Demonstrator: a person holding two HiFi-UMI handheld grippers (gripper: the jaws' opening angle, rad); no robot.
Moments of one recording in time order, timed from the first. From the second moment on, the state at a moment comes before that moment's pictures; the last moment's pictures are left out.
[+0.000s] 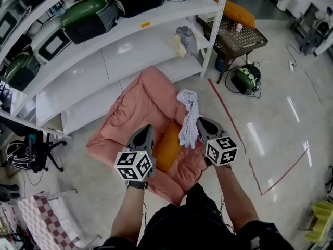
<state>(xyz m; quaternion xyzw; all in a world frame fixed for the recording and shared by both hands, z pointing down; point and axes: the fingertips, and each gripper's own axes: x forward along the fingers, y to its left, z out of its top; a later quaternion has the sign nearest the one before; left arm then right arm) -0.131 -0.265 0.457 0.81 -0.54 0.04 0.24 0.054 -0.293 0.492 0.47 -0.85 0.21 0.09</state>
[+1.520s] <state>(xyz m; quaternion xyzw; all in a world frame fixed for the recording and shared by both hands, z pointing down) -0.188 -0.151 0.228 0.82 -0.56 -0.04 0.08 0.044 -0.185 0.248 0.48 -0.88 0.01 -0.03</state>
